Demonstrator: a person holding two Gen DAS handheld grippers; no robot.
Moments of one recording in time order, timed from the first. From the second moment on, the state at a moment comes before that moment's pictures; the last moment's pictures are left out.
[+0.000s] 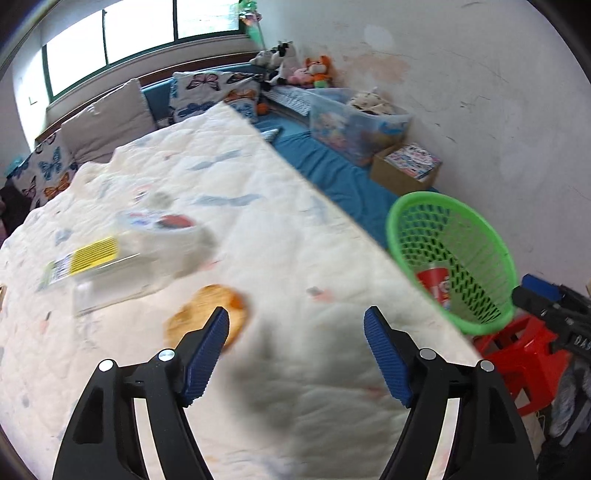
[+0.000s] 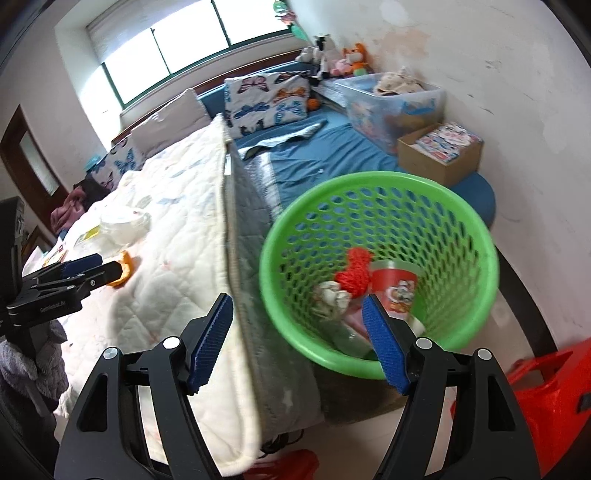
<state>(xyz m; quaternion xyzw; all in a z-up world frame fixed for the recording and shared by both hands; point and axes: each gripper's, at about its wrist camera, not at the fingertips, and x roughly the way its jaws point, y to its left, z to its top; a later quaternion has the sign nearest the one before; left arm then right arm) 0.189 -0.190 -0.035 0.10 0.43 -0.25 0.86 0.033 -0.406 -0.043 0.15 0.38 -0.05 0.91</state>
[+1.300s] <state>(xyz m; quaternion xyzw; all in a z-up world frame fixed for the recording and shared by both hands) 0.228 -0.121 -0.076 0.18 0.42 -0.35 0.82 0.110 -0.309 -0.036 0.11 0.41 0.05 0.91</state>
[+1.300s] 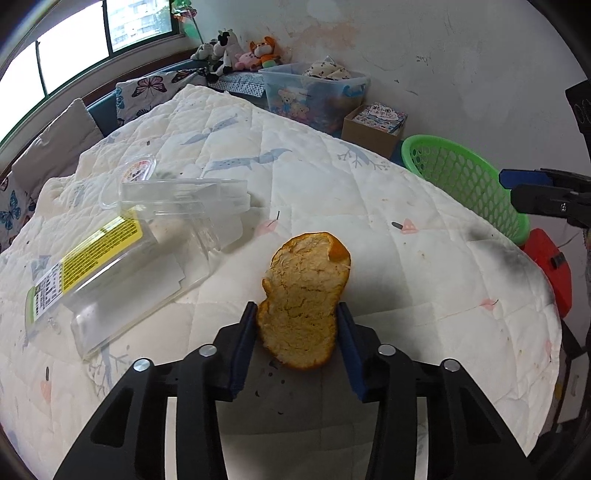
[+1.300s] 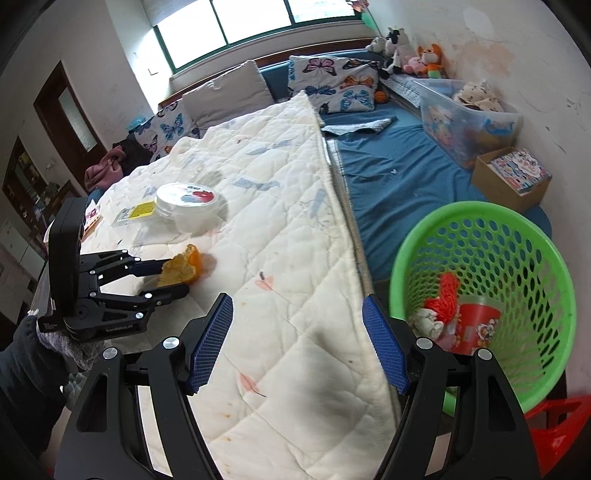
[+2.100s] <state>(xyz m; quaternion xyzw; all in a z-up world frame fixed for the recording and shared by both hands) 0.185 -0.035 -0.048 0.09 0.44 -0.28 0.85 0.211 -0.220 -0.024 0.14 0.42 0.18 0.88</state>
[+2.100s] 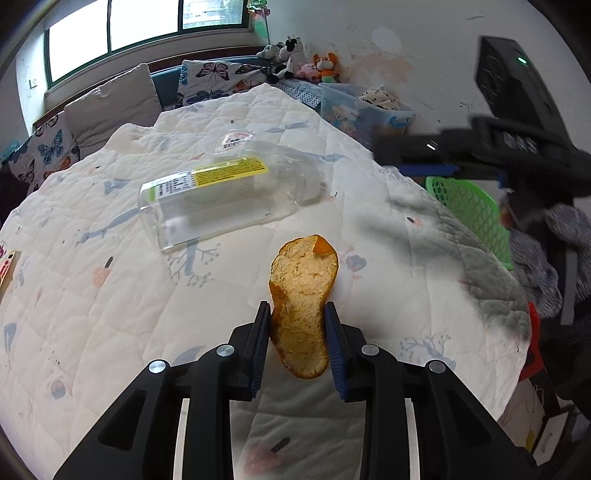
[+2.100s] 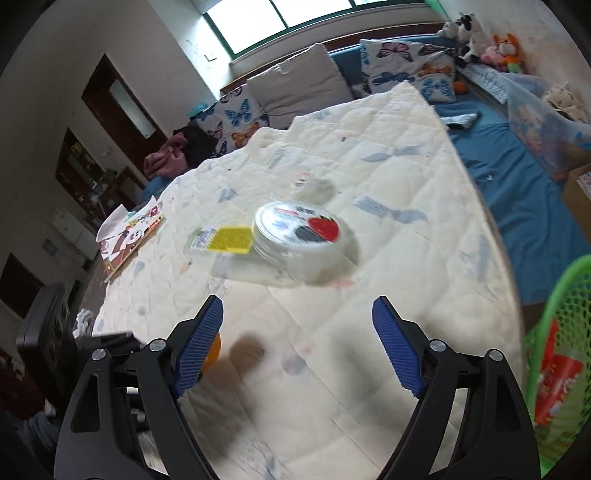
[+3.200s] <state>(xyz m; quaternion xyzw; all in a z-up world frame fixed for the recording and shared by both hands) 0.182 -0.012 -0.055 0.06 0.45 -0.28 0.85 0.304 -0.203 -0.067 0.22 0.46 0.17 0.84</state>
